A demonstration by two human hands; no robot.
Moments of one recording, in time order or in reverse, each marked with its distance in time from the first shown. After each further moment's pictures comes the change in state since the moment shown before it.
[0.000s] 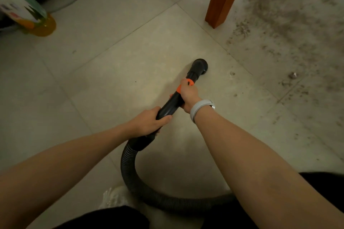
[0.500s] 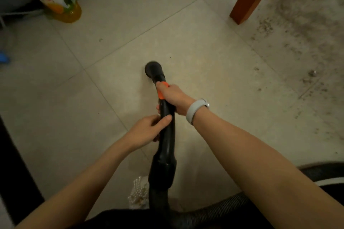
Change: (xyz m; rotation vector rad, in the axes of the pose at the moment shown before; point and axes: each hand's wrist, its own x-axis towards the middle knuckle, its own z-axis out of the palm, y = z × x) left_hand -0.091 -0.077 -0.022 -0.419 0.140 -0.046; right_hand -0.070 0.059 0.108 -0.473 -0.347 -0.031
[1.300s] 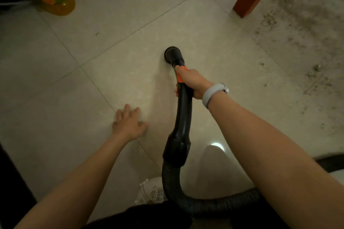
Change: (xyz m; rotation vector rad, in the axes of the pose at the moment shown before) left_hand 0.073 -0.094 -0.038 0.761 0.083 -0.255; right_hand 0.030 -0.015 -0.031 0.004 0.189 0.007
